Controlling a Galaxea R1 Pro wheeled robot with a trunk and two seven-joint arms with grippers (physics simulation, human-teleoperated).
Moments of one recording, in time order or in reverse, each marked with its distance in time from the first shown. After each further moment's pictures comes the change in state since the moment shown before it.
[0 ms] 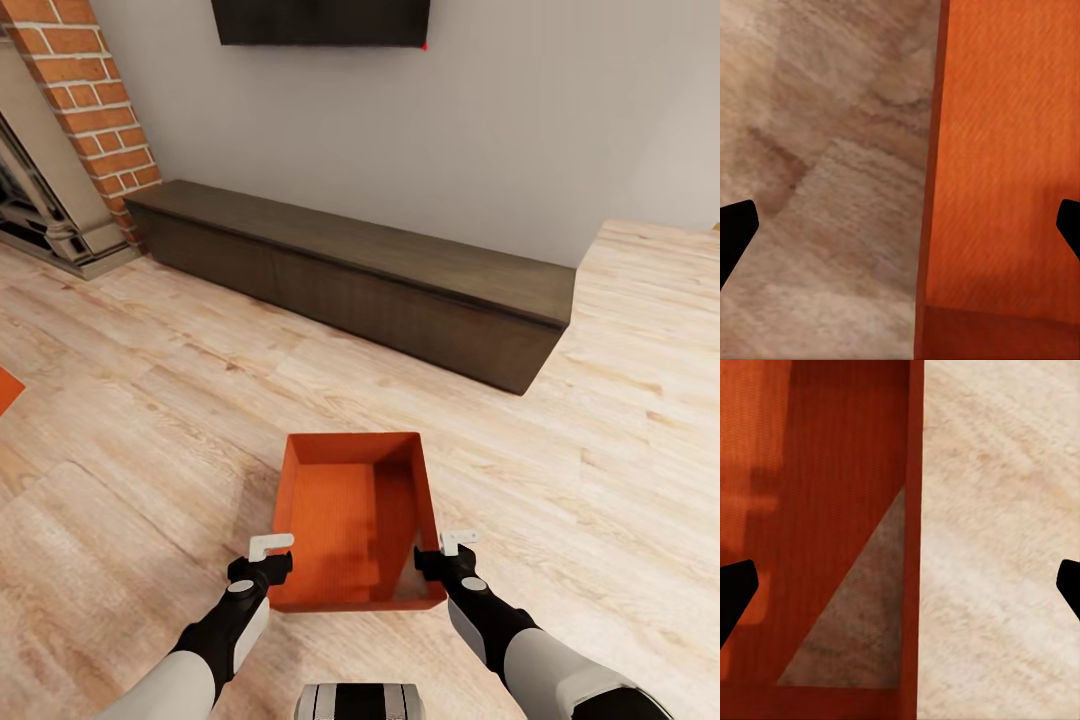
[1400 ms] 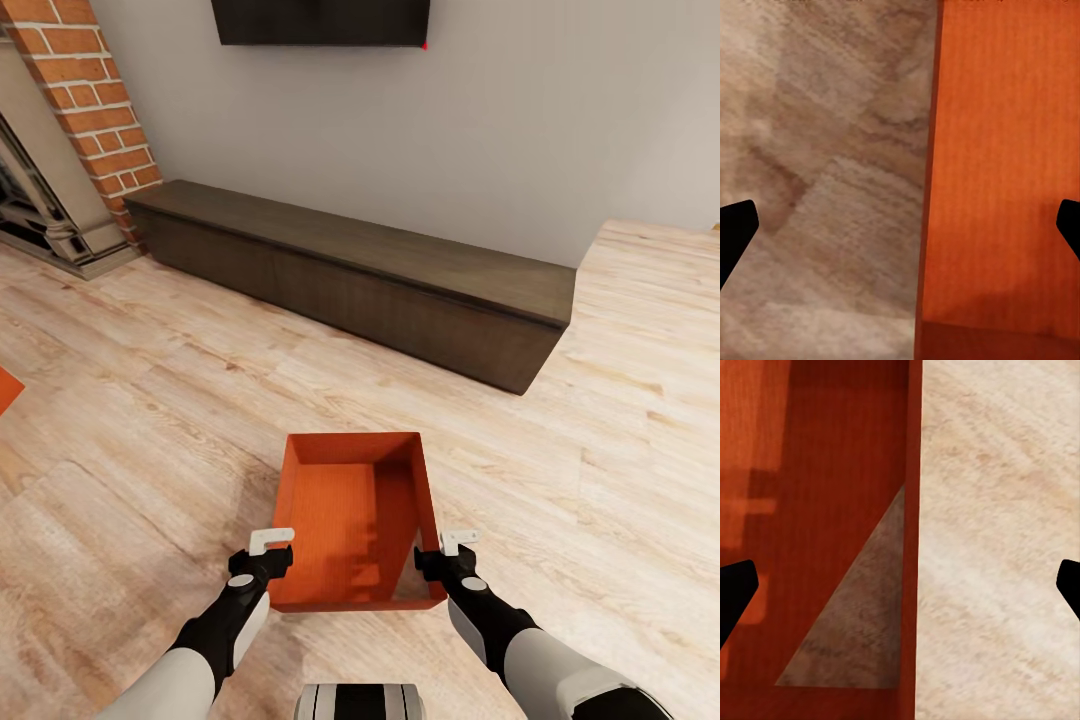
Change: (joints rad) left arm 0.000 0.002 -0.011 -0.033 -0.002 0.011 -0.004; right arm 0.000 -0.001 0.000 0.000 0.000 0.001 0.000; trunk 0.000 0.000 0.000
